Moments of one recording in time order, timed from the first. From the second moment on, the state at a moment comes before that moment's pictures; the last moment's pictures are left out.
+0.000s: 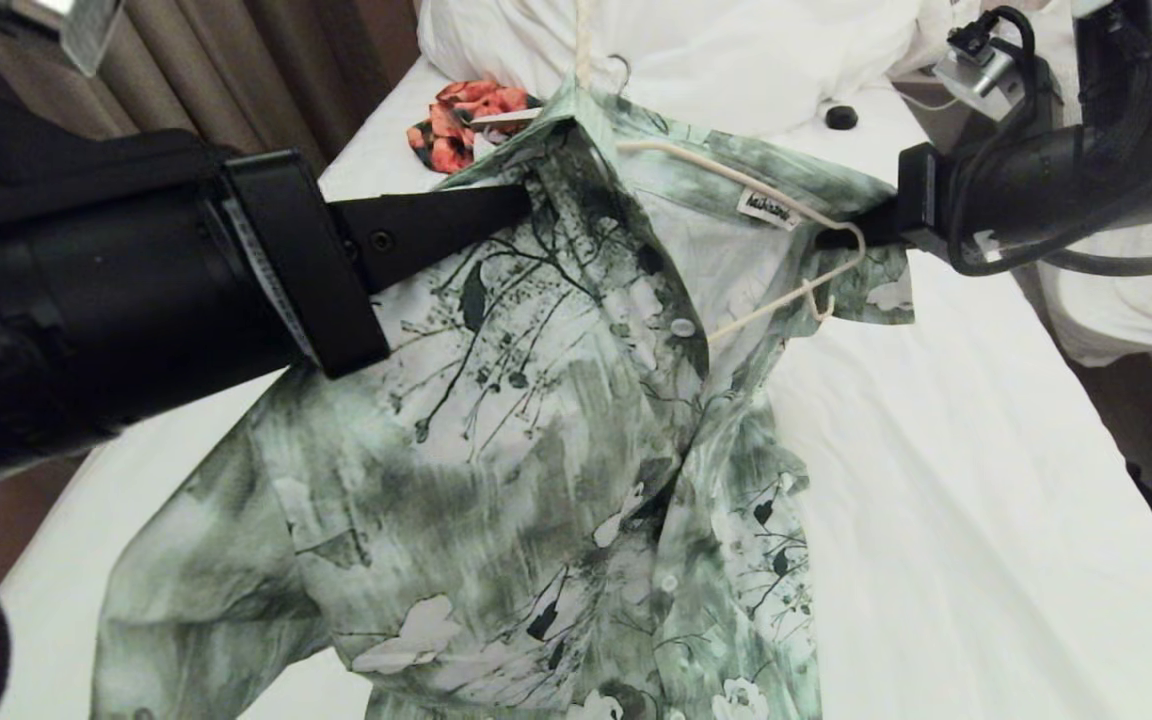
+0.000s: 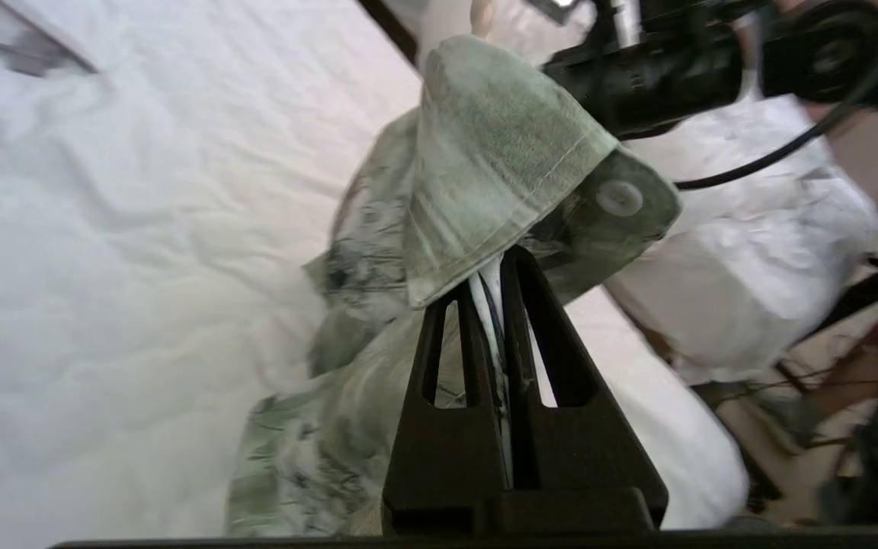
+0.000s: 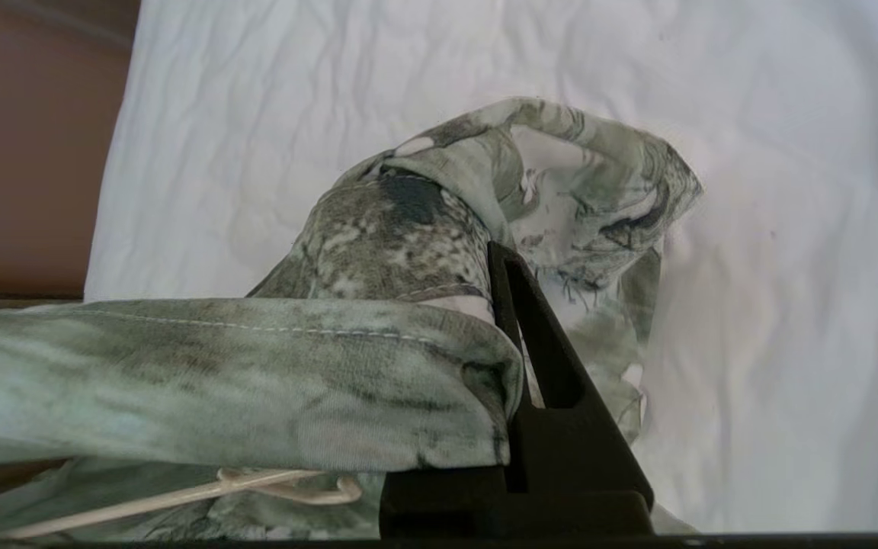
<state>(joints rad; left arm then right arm) -0.88 1.26 -1.01 -0.35 0.02 -0.12 0.27 1.80 -1.92 0.51 0.40 0.28</state>
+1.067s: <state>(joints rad) -0.79 1.28 -1.01 -0.25 0.08 0.06 0.24 1.85 -1.96 0.61 0.40 0.28</state>
